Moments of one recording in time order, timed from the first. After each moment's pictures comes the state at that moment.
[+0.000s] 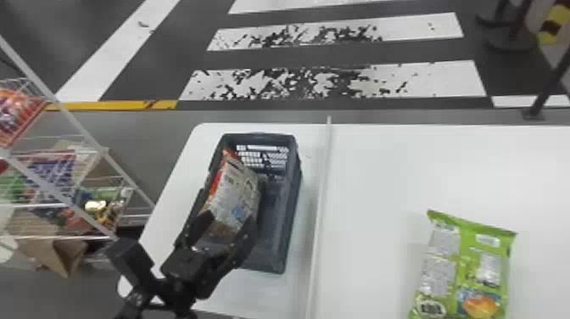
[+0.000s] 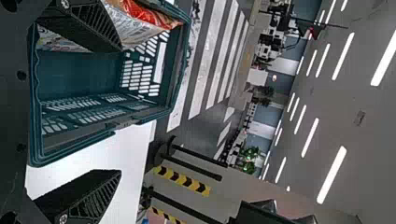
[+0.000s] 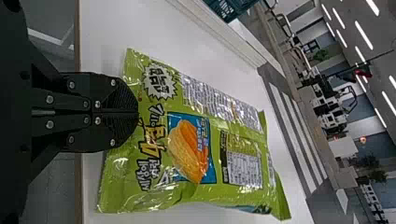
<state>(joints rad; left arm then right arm) 0.71 0.11 0.20 -2.05 0.40 0.09 -0.40 0.72 -0.14 0.14 -1.47 -0.42 -0.31 0.26</state>
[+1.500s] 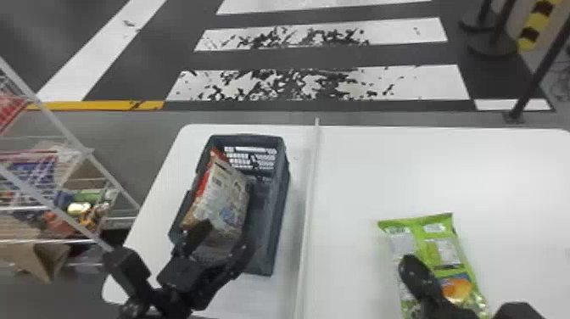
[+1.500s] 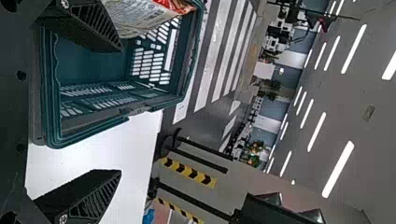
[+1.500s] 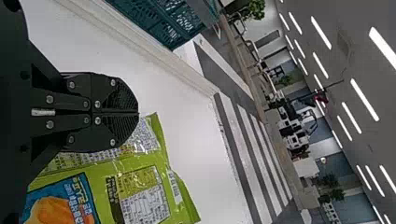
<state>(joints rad) 0.72 0.11 0.17 -2.03 0.39 0.08 -0.42 0.53 -0.08 0.19 -1.52 -0.37 -0.22 0.24</state>
